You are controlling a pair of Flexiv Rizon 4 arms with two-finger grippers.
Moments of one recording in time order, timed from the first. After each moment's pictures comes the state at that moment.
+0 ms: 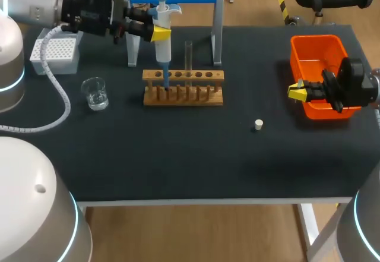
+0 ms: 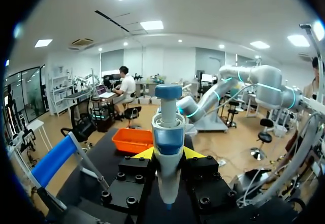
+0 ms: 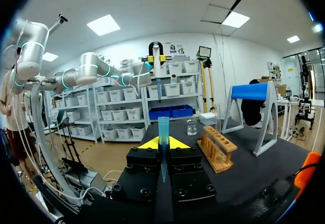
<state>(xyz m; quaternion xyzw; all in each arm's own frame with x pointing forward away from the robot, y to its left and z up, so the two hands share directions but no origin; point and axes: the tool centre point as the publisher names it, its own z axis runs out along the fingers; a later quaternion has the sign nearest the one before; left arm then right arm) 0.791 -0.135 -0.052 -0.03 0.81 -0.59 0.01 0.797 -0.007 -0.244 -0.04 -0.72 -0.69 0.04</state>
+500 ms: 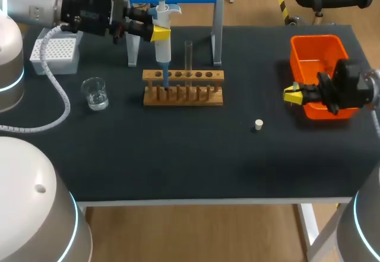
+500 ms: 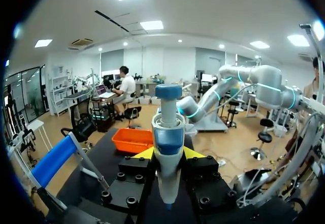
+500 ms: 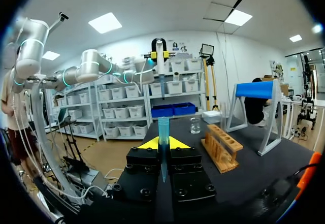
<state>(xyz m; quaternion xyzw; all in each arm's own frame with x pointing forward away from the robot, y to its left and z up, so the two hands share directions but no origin) 0.791 -0.135 -0.052 -0.03 0.81 -0.59 0.01 0.789 0.010 -0.249 -0.03 -0.73 -0.69 0.05</state>
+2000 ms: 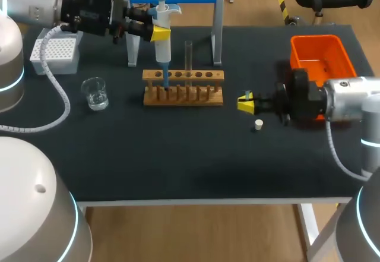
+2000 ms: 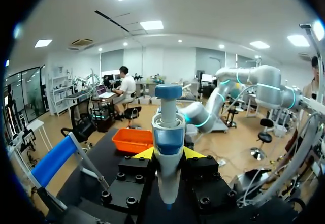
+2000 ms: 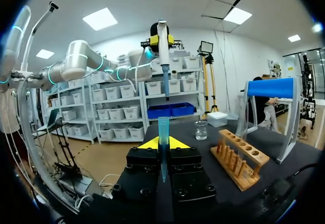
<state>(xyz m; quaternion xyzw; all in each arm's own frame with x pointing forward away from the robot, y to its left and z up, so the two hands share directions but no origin) 0.791 -0.135 -0.052 -0.03 0.81 -0.59 0.01 0.770 0.120 -0.251 -0.05 -0.72 -0.69 0.03</state>
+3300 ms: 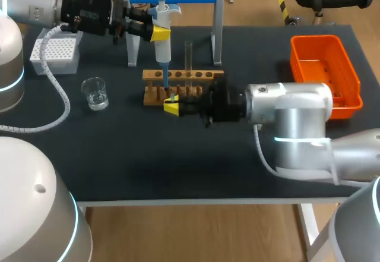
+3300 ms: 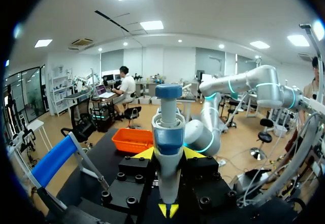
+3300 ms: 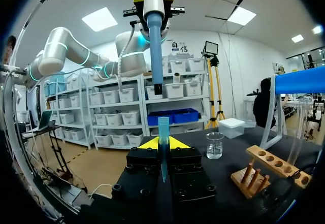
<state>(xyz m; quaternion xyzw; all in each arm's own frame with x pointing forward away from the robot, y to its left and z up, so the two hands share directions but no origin) 0.791 -0.135 -0.052 -0.03 0.81 -0.59 0.01 0.785 0.291 -0.273 -0.04 -0.71 -0.71 0.04</state>
